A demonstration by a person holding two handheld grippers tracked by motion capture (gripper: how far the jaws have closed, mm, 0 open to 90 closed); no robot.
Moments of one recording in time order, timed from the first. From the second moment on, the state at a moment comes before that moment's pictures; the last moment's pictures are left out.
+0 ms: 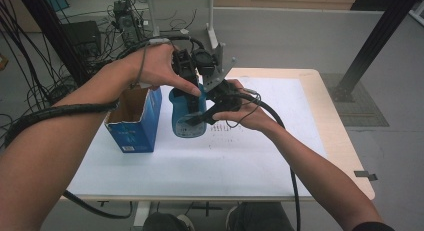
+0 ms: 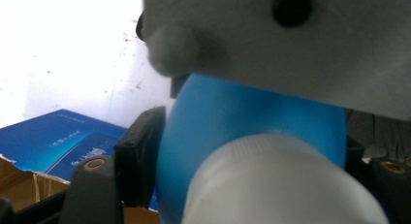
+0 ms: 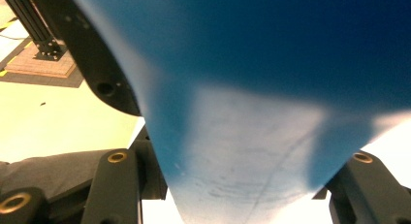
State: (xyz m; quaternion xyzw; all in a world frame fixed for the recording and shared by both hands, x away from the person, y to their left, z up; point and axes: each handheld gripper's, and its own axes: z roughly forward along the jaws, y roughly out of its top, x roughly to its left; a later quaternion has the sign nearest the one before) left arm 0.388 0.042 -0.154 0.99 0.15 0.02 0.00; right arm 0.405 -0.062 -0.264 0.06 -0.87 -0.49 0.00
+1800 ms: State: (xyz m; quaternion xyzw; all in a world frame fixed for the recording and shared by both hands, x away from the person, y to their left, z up) left arm 0.391 0.038 -0.162 0.99 0.15 0.02 -0.01; right arm 0.408 -0.064 -0.271 0.06 -0.88 -0.48 0.01
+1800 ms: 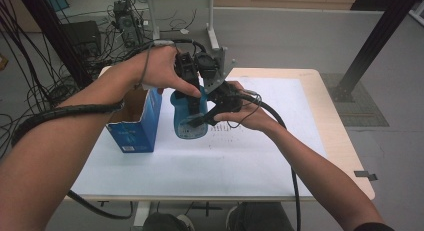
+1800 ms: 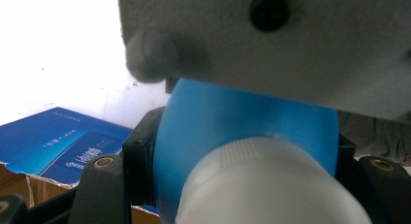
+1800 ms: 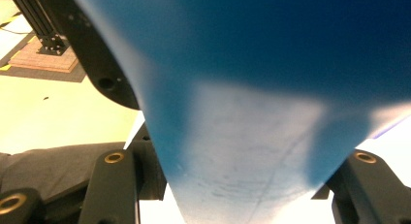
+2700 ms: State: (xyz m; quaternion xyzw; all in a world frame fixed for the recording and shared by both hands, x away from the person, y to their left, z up) left arm 0.392 0.038 -0.164 0.99 0.15 0.02 -0.02; right arm 0.409 -0.063 -0.273 0.06 -0.88 -0.48 0.01
